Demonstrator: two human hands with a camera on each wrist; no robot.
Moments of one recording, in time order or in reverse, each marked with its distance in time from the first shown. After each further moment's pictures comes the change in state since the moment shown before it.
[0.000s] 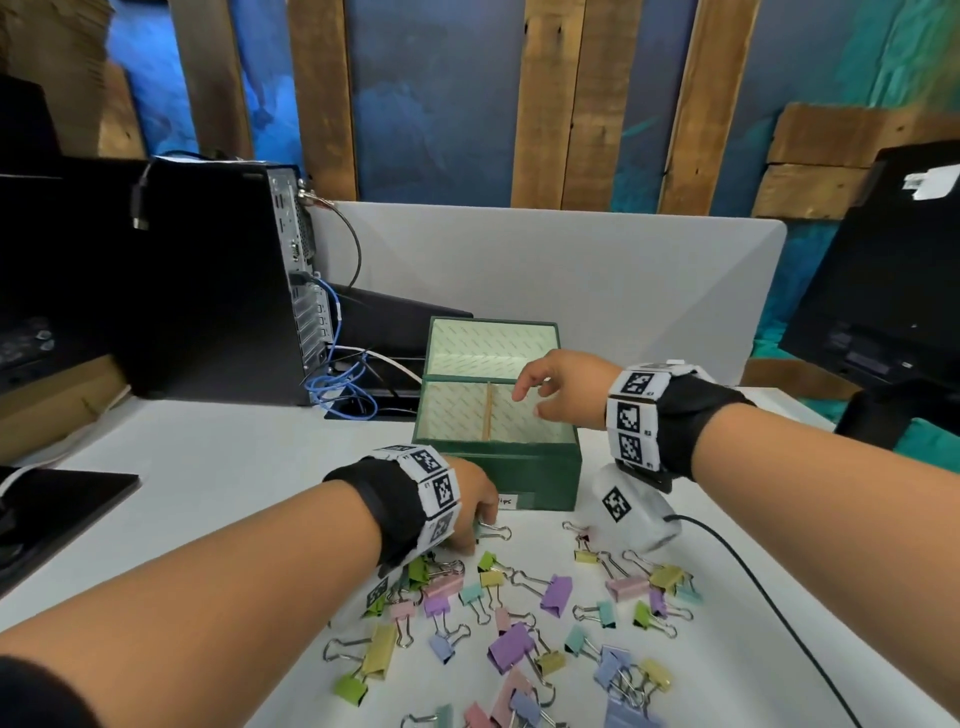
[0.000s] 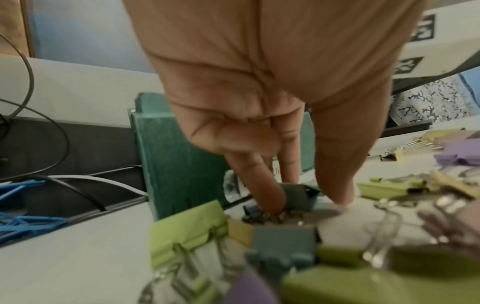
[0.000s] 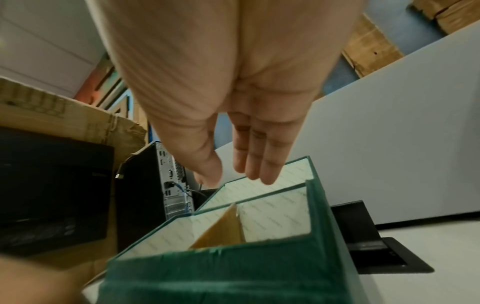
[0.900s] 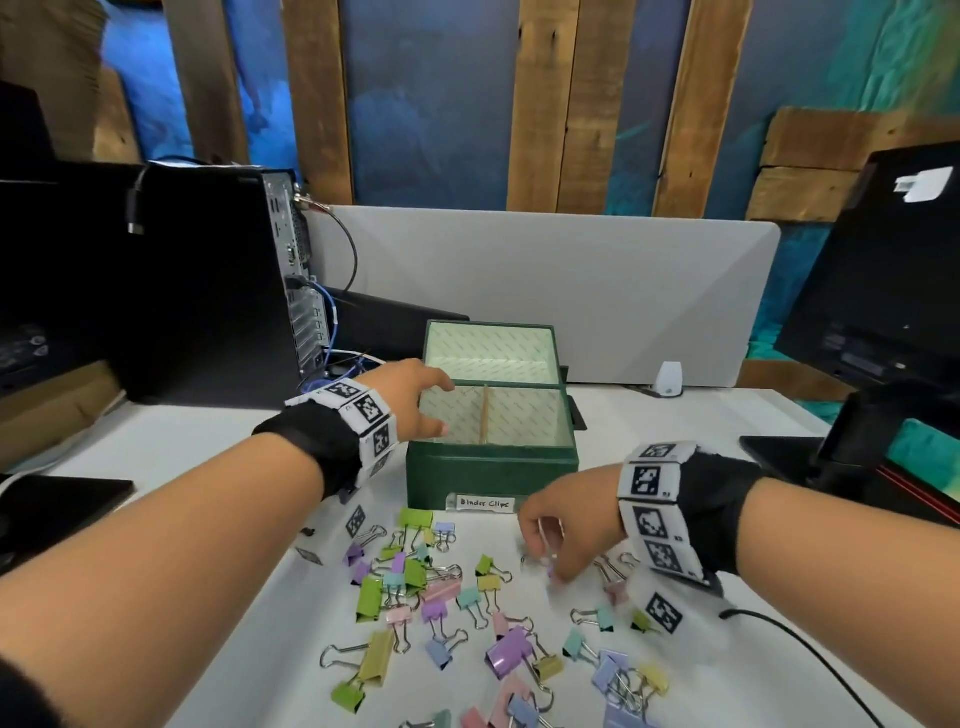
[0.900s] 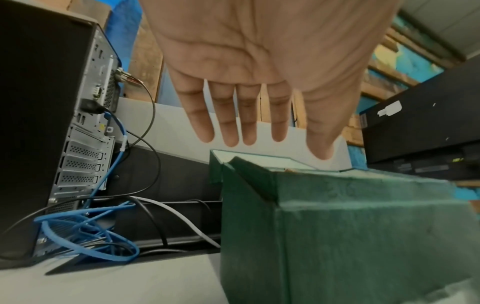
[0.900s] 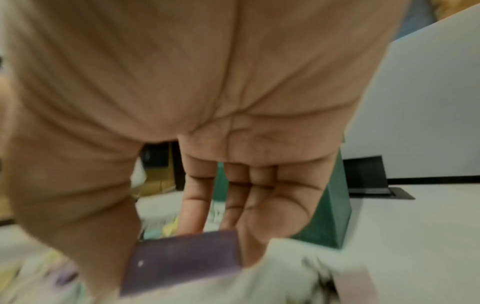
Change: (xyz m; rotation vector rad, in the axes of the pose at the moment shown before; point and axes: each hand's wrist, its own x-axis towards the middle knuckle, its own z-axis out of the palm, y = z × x) left_hand -0.013 -0.070 -0.033 -0.261 0.529 -0.197; right_hand -0.053 -0.010 0.044 -0.169 -0.628 -0.077
